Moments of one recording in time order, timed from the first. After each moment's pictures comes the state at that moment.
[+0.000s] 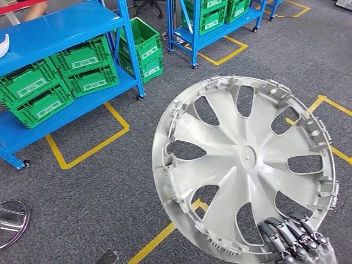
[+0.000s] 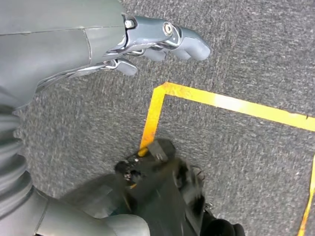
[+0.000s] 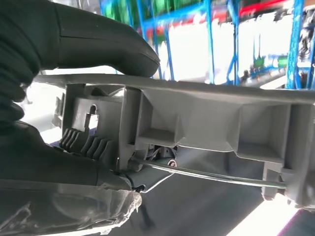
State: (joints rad) left arm -0.06 -0.18 0.93 -0.34 -1.29 0.00 -0.54; right arm 0.57 -0.44 0.29 -2.20 1.57 -0.68 0.03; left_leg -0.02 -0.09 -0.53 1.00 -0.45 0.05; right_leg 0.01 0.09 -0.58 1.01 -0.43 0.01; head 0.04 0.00
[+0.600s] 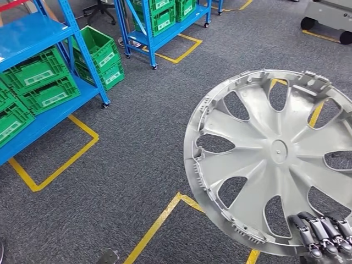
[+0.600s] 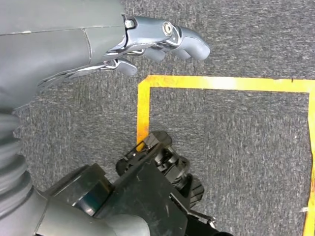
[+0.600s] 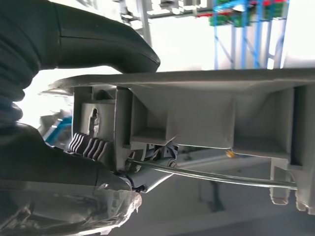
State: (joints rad) left arm -0.05 -0.18 0.87 -0.34 -1.22 -0.01 -0.53; right arm 0.67 -0.21 0.03 -2.23 1.57 -0.68 -0.04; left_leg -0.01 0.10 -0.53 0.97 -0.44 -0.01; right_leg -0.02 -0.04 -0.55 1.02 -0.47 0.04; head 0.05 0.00
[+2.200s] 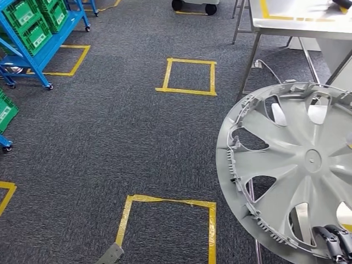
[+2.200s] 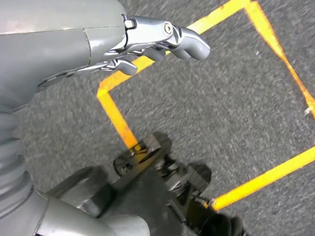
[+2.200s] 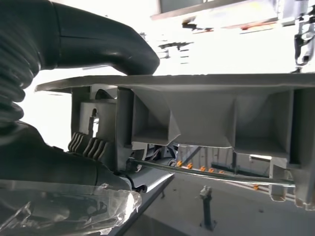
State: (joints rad) left arm -0.05 -0.20 0.71 -0.39 -1.11 -0.04 -0.46; right arm 0.84 -0.14 -0.04 -2.35 1.57 -0.63 0.06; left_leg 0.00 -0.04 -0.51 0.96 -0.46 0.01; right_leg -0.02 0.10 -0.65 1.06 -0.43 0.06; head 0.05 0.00
